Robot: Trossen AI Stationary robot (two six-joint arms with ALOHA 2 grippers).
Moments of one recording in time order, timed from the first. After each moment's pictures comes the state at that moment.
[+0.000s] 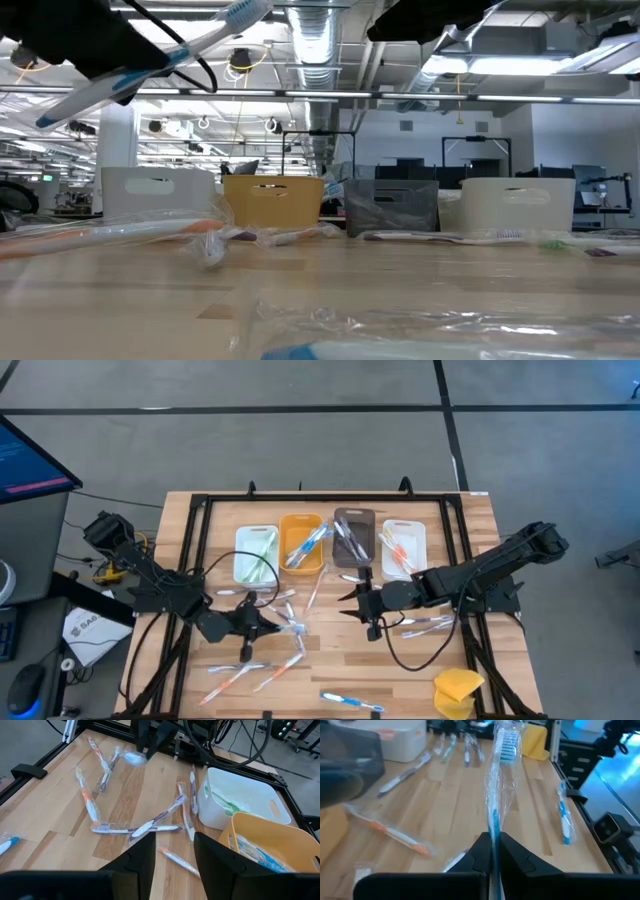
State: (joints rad) left arm -0.68 1.22 0.46 0.28 -0.61 -0.42; right arm 0.35 1.40 0.89 0.01 0.31 -0.13
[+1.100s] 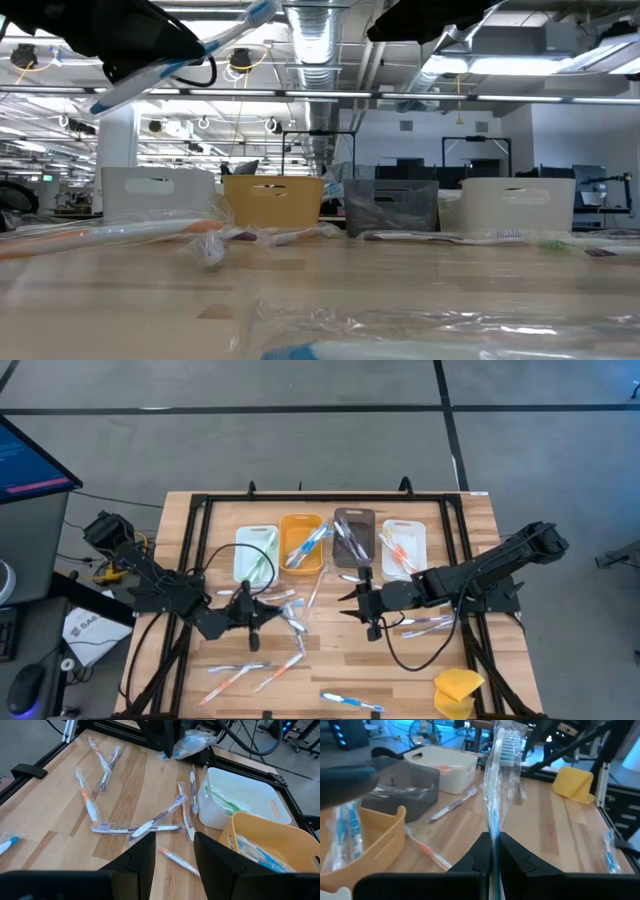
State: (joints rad) left arm -0.67 1.22 0.46 0.37 -0.89 -0.42; right arm 0.35 1.40 0.89 0.01 0.31 -0.13
